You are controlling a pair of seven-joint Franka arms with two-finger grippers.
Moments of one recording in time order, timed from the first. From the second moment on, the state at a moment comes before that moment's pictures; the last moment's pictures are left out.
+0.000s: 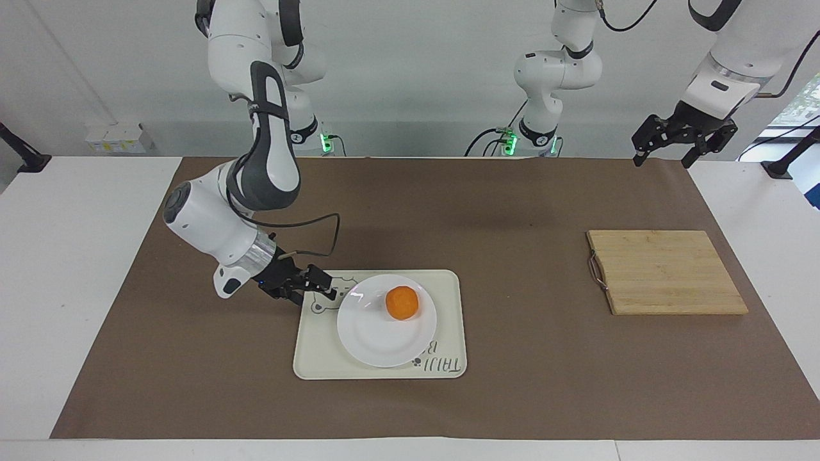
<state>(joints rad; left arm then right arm) -0.04 -0.03 0.03 -1.54 -0.02 1.50 0.08 0.21 0.41 -0.16 -1.62 0.58 2.11 -0.07</state>
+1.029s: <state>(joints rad) -0.04 -0.03 0.03 -1.54 -0.02 1.50 0.08 0.08 0.10 -0.19 -1.62 0.07 1.71 0.02</state>
